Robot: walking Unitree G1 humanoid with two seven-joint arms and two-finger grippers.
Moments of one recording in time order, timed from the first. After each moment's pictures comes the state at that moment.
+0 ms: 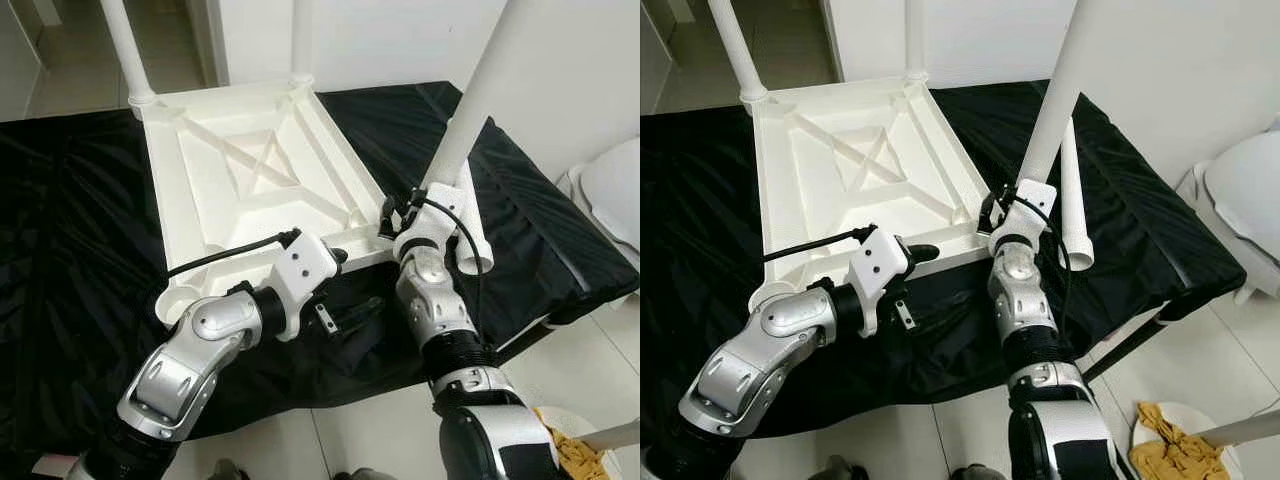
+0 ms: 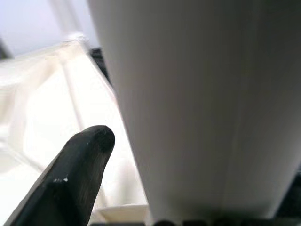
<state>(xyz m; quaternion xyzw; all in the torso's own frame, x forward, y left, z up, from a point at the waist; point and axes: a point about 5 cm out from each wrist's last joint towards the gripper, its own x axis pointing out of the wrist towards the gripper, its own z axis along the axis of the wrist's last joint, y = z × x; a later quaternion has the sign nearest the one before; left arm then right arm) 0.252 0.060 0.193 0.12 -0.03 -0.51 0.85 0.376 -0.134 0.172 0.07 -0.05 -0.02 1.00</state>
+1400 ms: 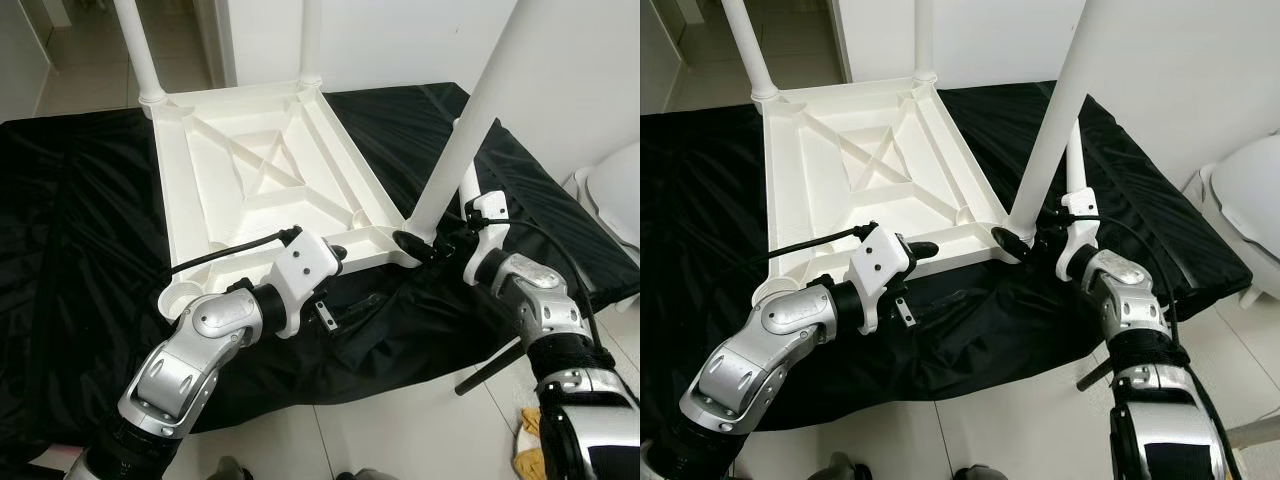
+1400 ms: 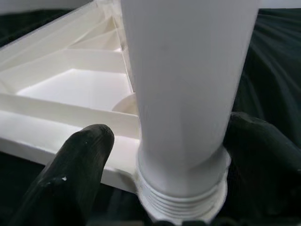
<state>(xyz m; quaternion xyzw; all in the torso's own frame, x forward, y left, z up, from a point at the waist) 0.254 0.062 0.194 0.13 -0.03 -0.50 0.85 0.360 -0.212 0.171 -0.07 0.00 0.33 0.94</state>
